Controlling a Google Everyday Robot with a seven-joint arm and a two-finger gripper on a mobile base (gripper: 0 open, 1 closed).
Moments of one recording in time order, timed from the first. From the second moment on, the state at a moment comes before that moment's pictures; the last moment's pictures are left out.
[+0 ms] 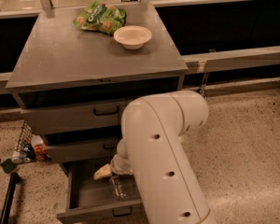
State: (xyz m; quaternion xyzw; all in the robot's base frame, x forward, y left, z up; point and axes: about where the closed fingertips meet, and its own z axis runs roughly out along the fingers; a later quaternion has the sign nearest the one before) arm 0.562 0.132 0.307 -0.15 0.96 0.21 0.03
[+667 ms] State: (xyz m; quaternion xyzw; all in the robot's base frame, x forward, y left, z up) arm 0.560 0.142 0.279 -0.19 0.96 0.20 0.07
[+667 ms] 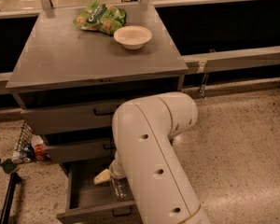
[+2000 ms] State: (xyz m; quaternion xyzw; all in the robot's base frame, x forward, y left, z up) arm 0.585 0.164 0.188 -0.22 0.97 0.09 0.06
